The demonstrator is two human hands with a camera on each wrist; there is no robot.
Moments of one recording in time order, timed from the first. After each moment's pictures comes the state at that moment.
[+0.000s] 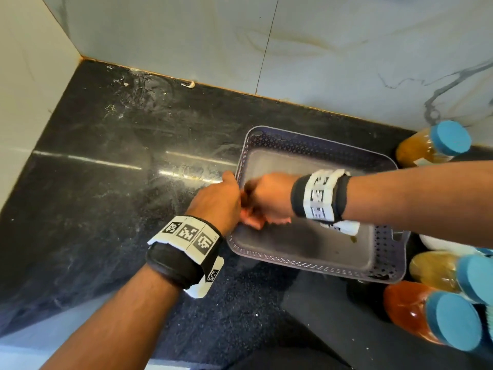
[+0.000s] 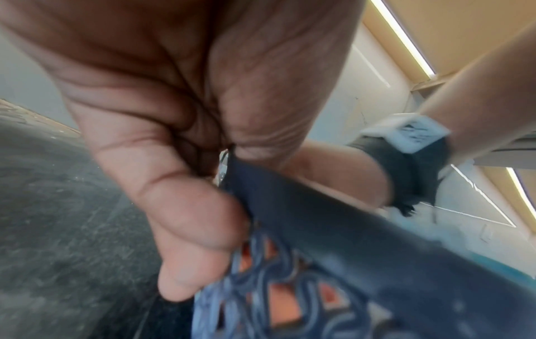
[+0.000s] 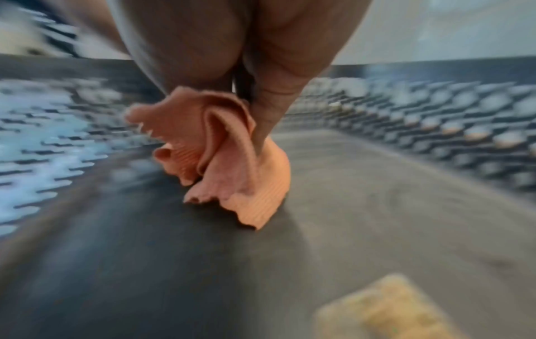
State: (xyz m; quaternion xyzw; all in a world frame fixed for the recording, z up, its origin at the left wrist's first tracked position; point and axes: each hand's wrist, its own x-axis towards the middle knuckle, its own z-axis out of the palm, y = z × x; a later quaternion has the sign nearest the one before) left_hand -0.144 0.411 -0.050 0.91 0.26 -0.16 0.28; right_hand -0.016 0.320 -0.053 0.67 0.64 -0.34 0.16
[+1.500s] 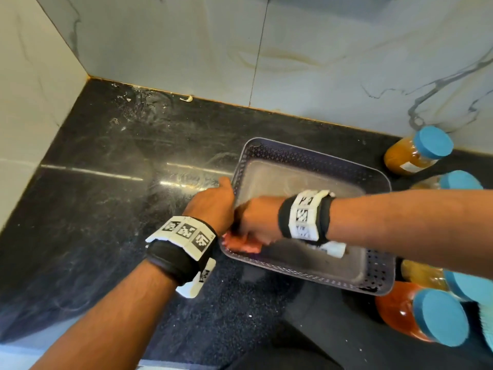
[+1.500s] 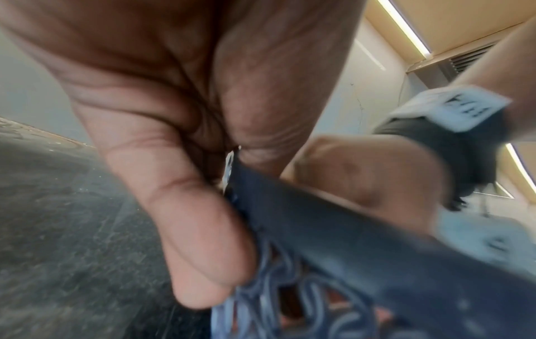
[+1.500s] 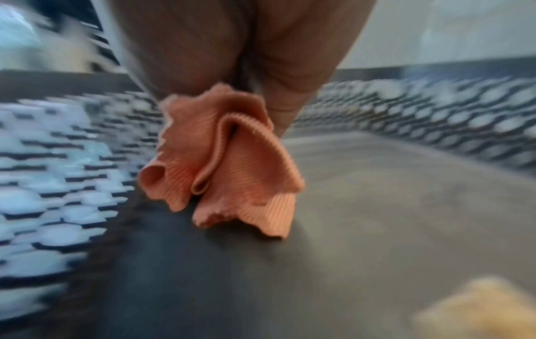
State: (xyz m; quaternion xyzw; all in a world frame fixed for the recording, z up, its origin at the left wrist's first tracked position) left_hand -0.143 0.409 -0.049 0.92 0.25 -0.18 0.24; right_hand -0.040 0.308 -0.054 0.60 0.72 -0.30 0.20
